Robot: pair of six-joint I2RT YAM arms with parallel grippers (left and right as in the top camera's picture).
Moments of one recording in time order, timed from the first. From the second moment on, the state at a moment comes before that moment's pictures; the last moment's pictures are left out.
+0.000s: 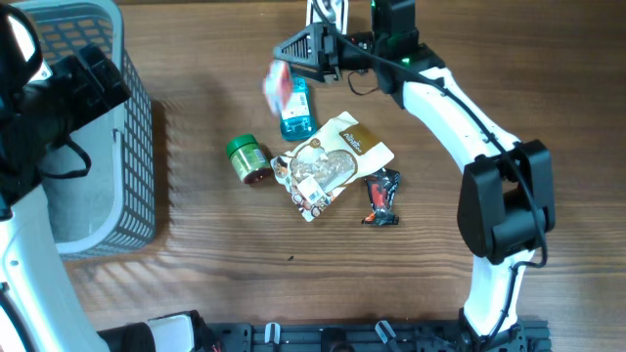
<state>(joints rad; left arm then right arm) 0.17 1.48 2.17 -1.52 -0.05 -0.34 0.35 2.09 1.67 -0.03 -1.13 0.83</state>
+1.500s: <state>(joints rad) 0.17 1.48 2.17 -1.52 -0.05 -0.34 0.76 2.16 1.75 -0.74 0.07 0.38</state>
